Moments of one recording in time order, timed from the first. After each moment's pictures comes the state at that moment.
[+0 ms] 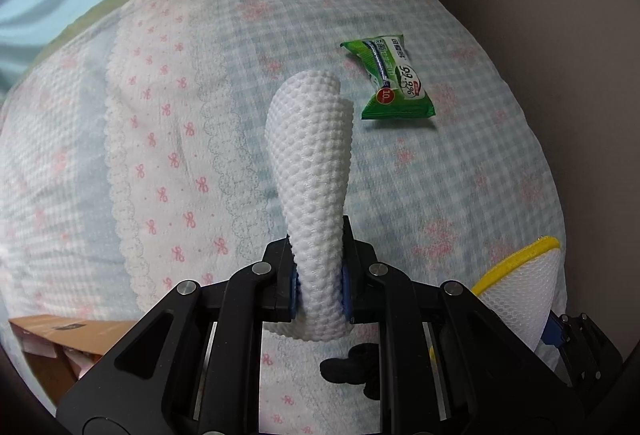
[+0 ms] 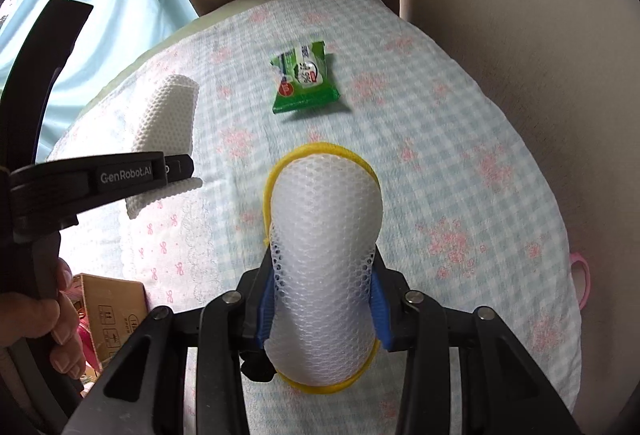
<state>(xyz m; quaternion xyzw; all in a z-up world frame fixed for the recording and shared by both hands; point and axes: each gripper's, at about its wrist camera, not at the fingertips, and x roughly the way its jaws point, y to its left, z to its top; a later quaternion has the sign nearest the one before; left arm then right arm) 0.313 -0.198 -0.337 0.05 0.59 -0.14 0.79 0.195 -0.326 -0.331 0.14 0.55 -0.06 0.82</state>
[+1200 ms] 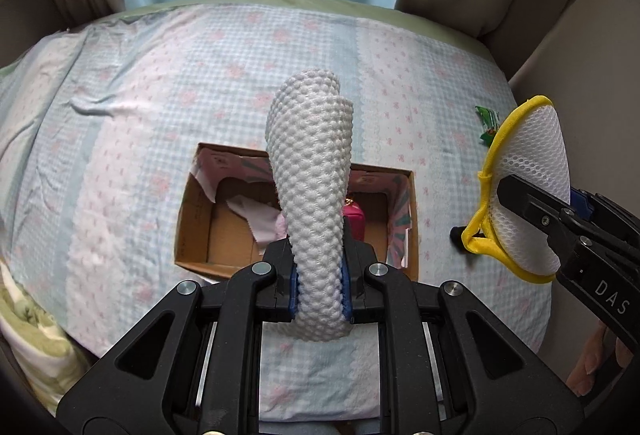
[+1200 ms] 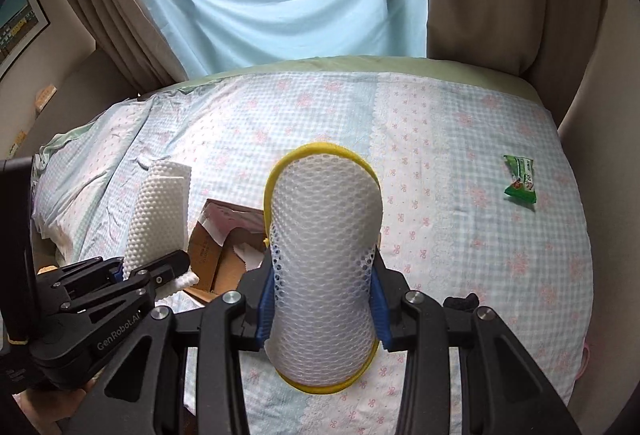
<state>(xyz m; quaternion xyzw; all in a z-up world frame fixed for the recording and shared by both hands) 0.110 0.121 -0.188 -0.08 0.54 0.02 0.84 0.139 -0.065 -0.154 0.02 0.50 0.18 0.85</state>
